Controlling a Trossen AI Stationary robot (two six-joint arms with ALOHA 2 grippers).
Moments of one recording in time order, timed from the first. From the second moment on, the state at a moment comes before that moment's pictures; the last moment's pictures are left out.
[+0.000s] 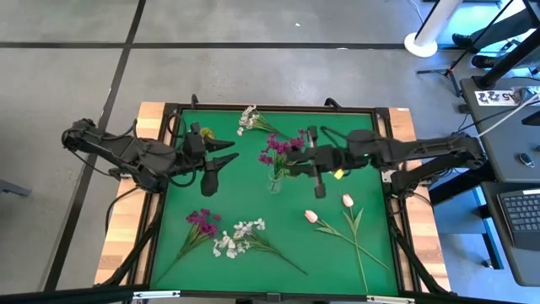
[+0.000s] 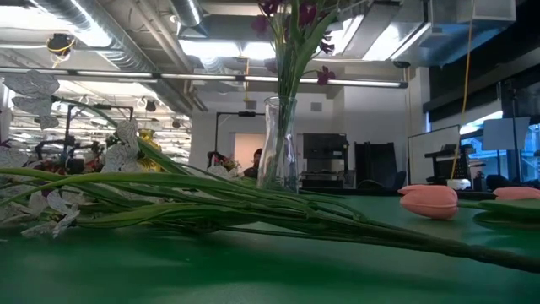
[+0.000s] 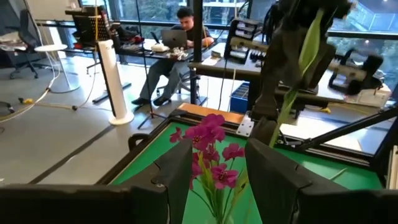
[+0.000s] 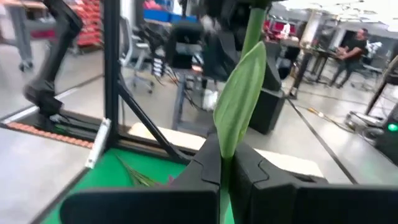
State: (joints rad) left arm -0.36 1.07 1.19 -0.35 -0.77 -0.19; right arm 0.13 1.30 1.20 0.07 -0.03 -0.18
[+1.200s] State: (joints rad) left arm -0.36 1.07 1.19 -0.47 -0.80 -0.26; right arm 0.12 1.45 1.26 -0.07 0.09 -0.12
